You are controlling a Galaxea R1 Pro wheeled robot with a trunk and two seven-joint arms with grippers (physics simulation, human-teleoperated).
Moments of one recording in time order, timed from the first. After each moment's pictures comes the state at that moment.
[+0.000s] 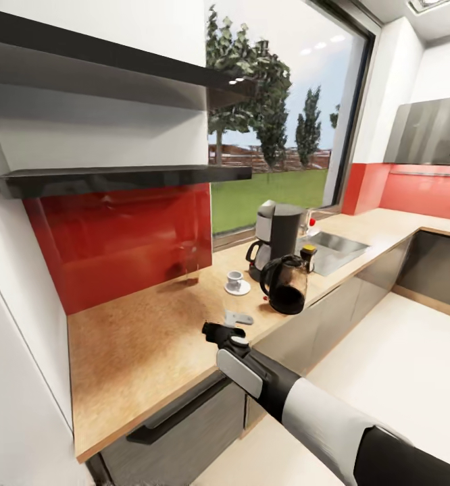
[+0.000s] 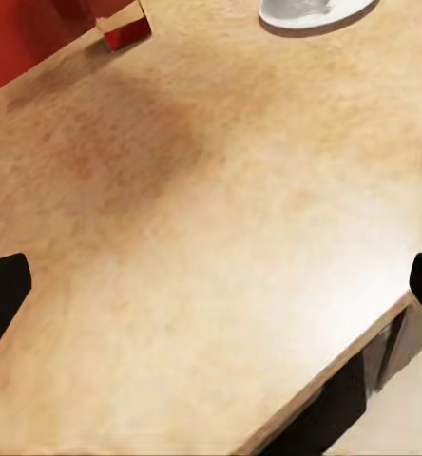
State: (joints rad) left arm 0.18 0.16 -0.18 0.02 0.11 -0.04 0.13; right arm -0.87 0.17 0.99 -0.73 -1.14 0.05 -0.63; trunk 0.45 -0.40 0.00
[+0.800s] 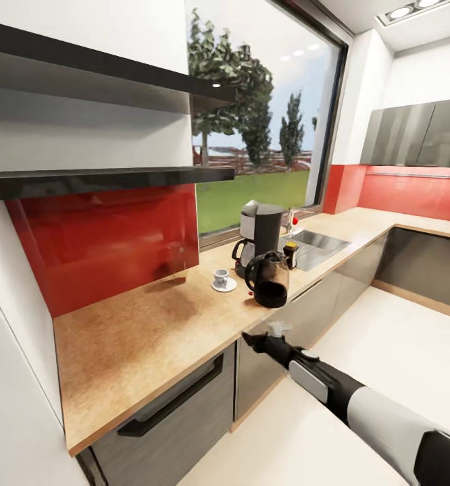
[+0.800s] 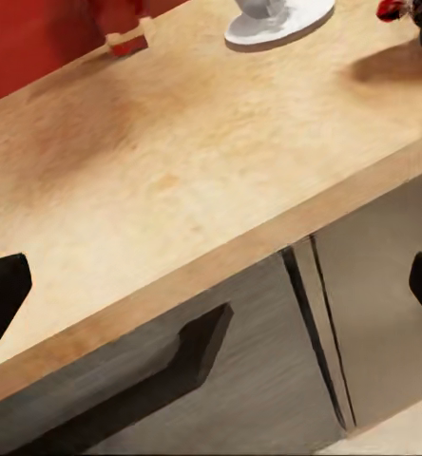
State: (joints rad) left arm 0.18 0.15 -0.18 -0.01 0.10 -0.05 0.12; right arm -0.84 -0.13 1.00 -0.57 -1.13 -0.05 0.11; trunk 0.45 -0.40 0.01
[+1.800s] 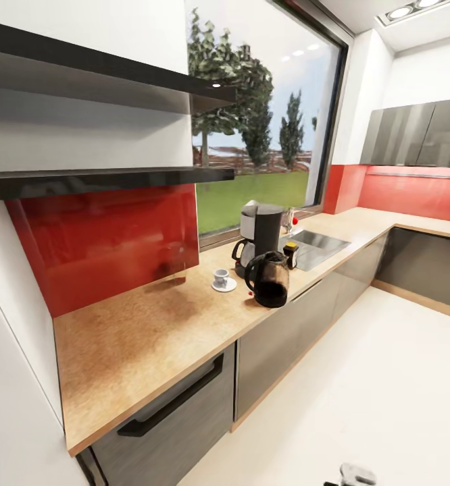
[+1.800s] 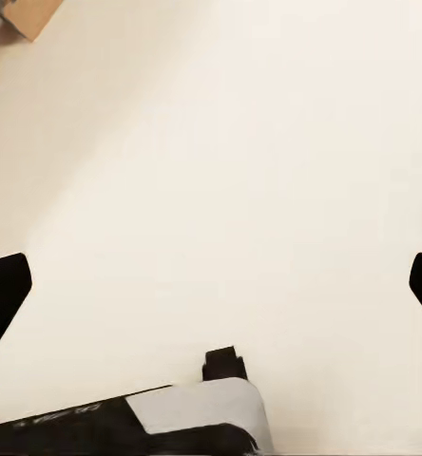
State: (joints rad) left arm 0.18 0.15 -0.18 -0.09 0.10 -0.05 0.11; right arm -0.51 -0.10 1.00 -0.02 -1.21 0.06 -0.02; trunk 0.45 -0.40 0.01
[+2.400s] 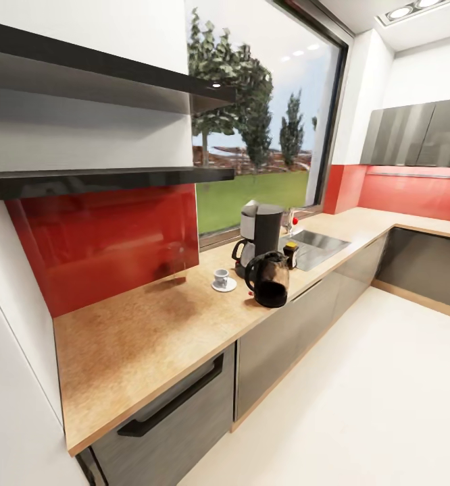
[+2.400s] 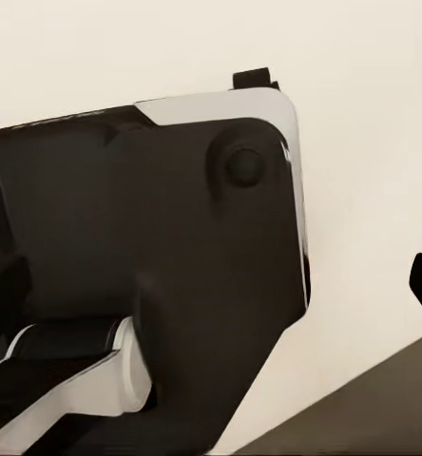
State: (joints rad) left arm 0.18 0.12 -0.17 -0.12 0.11 -0.04 0.12; right arm -0.26 -0.08 1.00 -0.02 -1.17 0.29 0.12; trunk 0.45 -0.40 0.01
